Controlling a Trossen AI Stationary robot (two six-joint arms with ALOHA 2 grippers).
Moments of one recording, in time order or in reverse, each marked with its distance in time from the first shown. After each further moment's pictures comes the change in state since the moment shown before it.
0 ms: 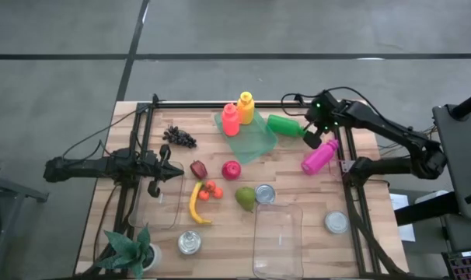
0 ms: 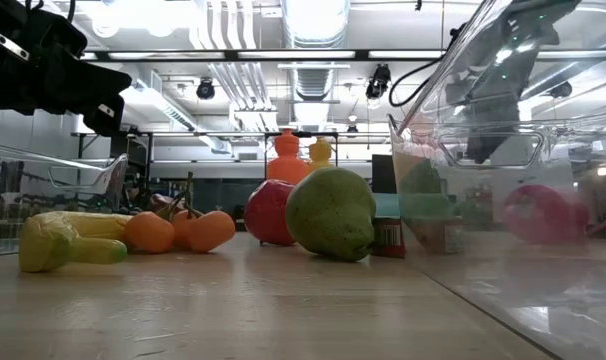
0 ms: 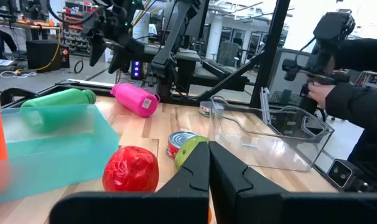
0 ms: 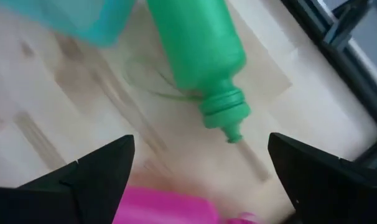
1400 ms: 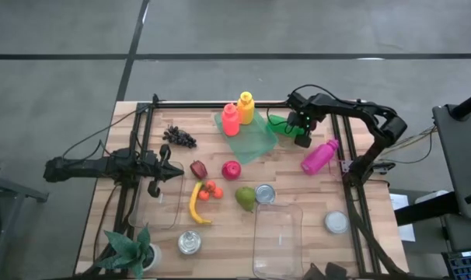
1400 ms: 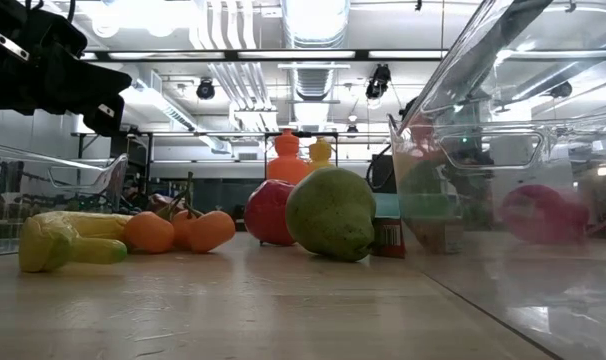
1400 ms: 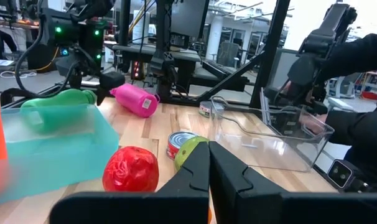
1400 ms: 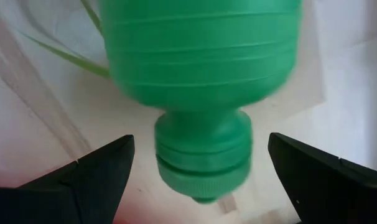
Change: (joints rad) left arm 0.000 0.000 0.000 0.001 0.000 0.000; right arm -0.033 0.534 0.129 0.035 0.099 -0.256
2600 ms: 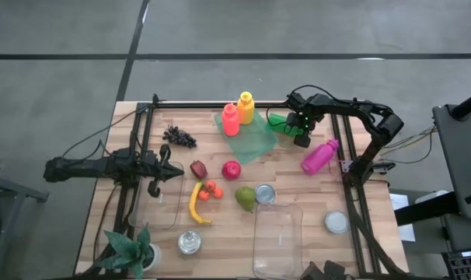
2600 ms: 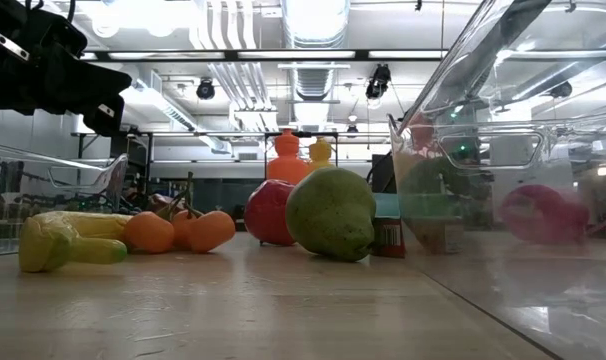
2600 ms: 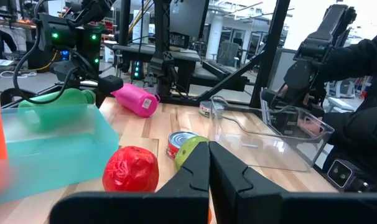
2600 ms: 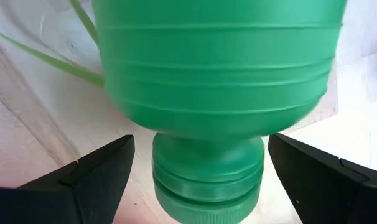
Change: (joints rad) left arm 0.000 0.000 0.000 0.000 0.000 0.000; right arm -0.014 0.038 -0.004 0.035 0.000 -0.025
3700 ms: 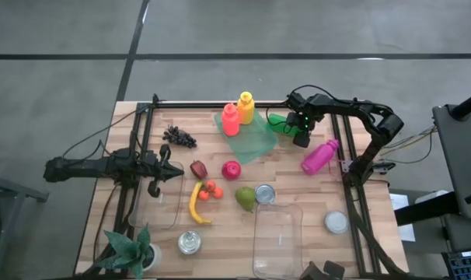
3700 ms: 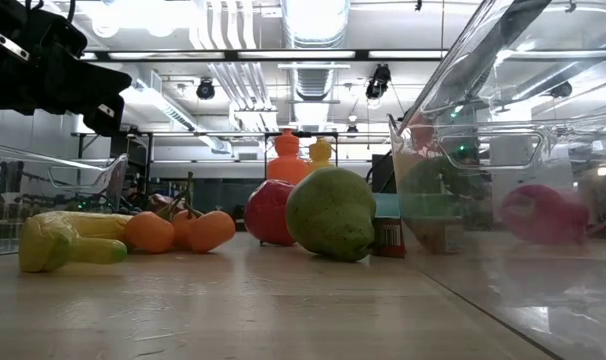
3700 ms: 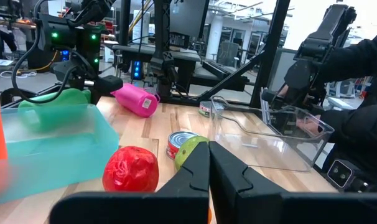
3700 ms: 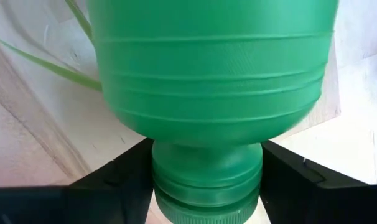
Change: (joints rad) left arm 0.000 0.000 0.000 0.000 0.000 0.000; right arm 0.000 0.000 -0.001 0.008 -0.014 0.019
